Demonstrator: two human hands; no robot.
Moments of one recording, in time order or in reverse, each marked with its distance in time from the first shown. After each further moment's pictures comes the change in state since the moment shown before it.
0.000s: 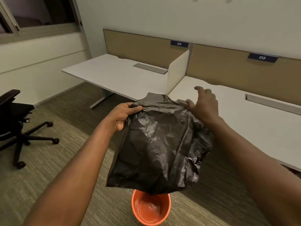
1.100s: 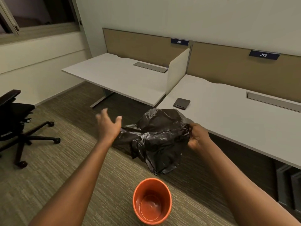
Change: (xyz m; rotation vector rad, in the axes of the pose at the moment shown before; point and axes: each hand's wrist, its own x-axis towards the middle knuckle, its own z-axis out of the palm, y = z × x) left_hand -0.014 -0.054 -0.038 0.845 0.778 0.132; right_hand -0.075 -0.001 0.049 1.563 -0.284 1.024
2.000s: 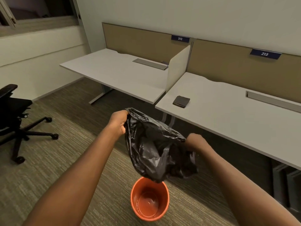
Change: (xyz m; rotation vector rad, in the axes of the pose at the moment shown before) left_hand -0.003 0.052 0.017 -0.846 -0.405 -0.552; right_hand 0.017 0.012 -0.025 -1.883 0.162 -0.147
